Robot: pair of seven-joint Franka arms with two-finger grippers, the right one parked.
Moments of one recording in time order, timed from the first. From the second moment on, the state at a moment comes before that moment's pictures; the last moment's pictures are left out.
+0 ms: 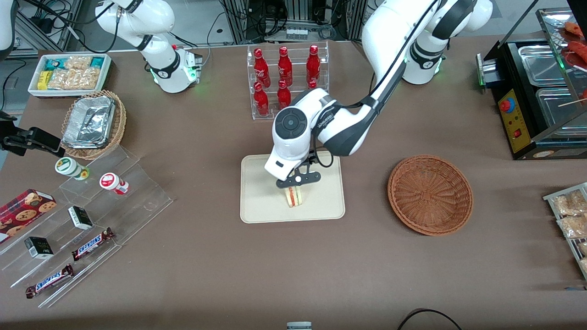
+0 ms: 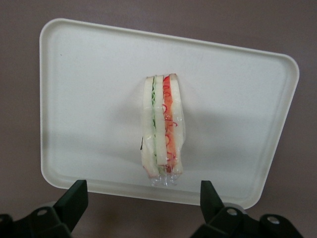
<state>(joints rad) -0.67 0.70 -0.16 -1.26 0.02 1.93 -0.99</state>
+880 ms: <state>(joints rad) -0.48 0.44 -0.06 -1.45 -0.01 1.77 -0.65</state>
